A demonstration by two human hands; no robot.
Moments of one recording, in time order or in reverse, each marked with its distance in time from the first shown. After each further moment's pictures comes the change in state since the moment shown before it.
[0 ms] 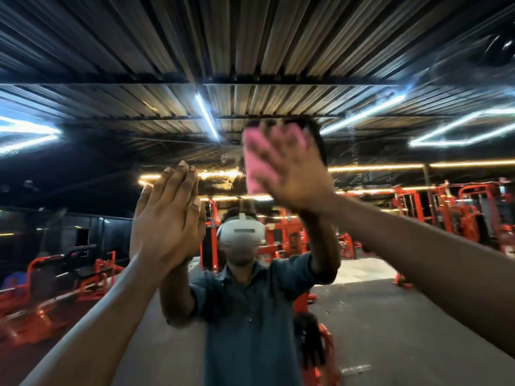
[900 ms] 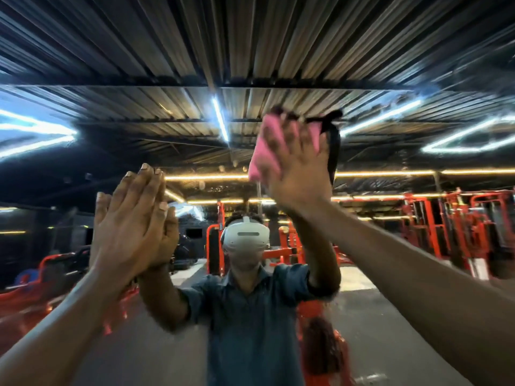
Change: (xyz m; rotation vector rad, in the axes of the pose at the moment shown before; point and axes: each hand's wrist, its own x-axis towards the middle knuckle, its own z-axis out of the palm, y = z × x) left_hand -0.026 -0.116 -0.043 0.068 0.009 -0.081; right_hand 0.034 -0.098 0.002 0.058 0.079 0.251
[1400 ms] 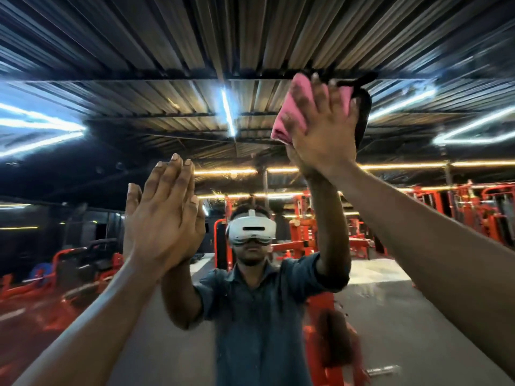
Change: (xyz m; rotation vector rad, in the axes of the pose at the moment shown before) left_hand -0.003 -0.032 0.025 0.022 -0.040 0.055; right_hand 0.045 -0.009 0.009 -0.040 0.038 0.148
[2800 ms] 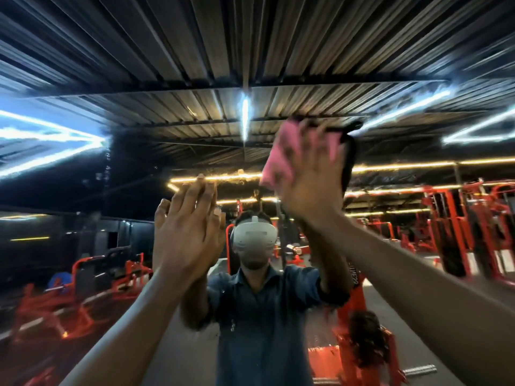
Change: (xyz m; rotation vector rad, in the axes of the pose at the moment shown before) left_hand -0.017 -0.172 -0.038 -0.116 -0.046 -0.004; right_hand -0.058 -0.232 0.012 0.040 0.020 -0.010
